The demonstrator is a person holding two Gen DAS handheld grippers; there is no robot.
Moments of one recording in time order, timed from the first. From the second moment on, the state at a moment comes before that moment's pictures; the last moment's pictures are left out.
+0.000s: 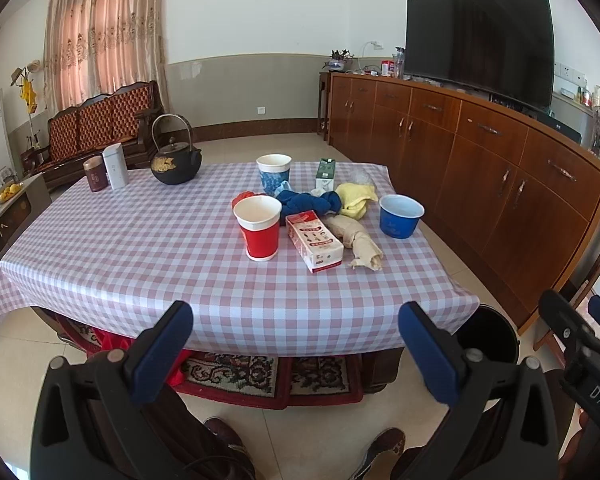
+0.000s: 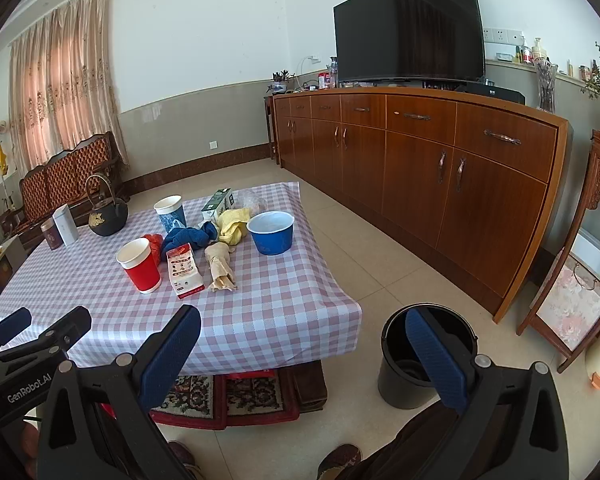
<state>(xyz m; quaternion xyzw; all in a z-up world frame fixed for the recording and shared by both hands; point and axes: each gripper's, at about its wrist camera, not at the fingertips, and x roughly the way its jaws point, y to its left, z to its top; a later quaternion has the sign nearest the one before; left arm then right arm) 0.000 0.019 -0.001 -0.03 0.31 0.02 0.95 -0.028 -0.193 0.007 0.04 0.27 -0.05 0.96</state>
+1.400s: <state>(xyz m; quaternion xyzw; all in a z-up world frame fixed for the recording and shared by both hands) 0.081 0.050 -0.048 -0.02 0.34 0.06 0.94 0.062 -0.172 -0.032 0.02 0.31 -0.01 0.95</state>
